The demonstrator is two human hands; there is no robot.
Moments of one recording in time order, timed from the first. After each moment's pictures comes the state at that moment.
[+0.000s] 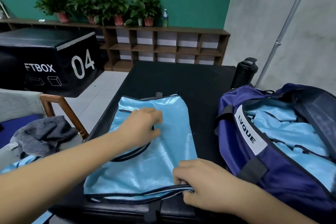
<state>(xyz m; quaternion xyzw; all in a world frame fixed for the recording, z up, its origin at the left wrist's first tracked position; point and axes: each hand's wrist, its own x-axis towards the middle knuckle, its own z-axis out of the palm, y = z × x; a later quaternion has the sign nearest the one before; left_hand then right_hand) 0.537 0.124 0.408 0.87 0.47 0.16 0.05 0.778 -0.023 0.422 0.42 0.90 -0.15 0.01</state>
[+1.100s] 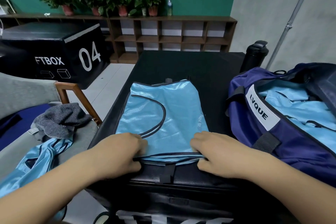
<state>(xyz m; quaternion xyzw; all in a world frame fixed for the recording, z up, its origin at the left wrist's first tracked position) 0.466 -0.003 0.420 0.88 0.47 -0.09 0.06 0.769 -0.022 0.422 0.46 0.88 -0.06 0.06</state>
